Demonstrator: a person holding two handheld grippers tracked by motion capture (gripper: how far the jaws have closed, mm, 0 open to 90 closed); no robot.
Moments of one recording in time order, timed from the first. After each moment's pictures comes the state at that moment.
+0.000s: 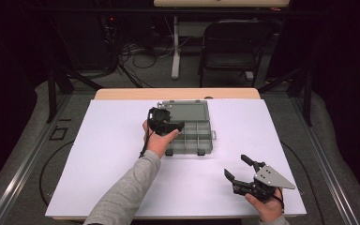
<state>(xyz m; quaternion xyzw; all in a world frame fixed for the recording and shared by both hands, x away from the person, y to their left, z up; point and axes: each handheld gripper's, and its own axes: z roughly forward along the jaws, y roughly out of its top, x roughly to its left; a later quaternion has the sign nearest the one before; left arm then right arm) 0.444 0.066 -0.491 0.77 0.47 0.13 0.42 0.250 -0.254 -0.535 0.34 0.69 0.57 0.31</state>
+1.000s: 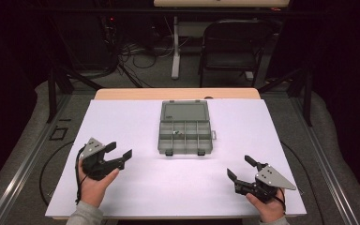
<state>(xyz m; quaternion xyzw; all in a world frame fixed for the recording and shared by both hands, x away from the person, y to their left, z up) 0.296 0.234 -0.497 0.72 0.45 0.20 0.48 0.249 -0.258 -0.538 0.36 0.69 0.54 0.32</state>
